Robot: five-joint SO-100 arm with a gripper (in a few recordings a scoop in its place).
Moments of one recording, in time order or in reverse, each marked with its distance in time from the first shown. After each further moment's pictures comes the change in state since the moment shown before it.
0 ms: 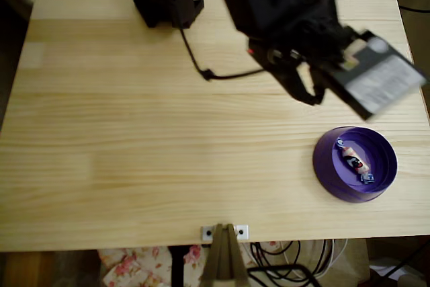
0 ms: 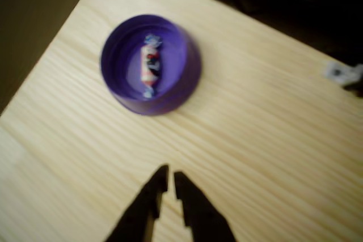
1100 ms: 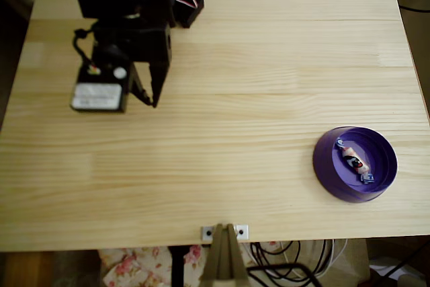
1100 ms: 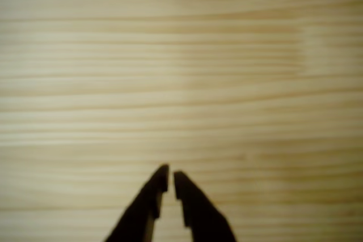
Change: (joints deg) arm 42.7 40.4 44.5 2.7 -11.8
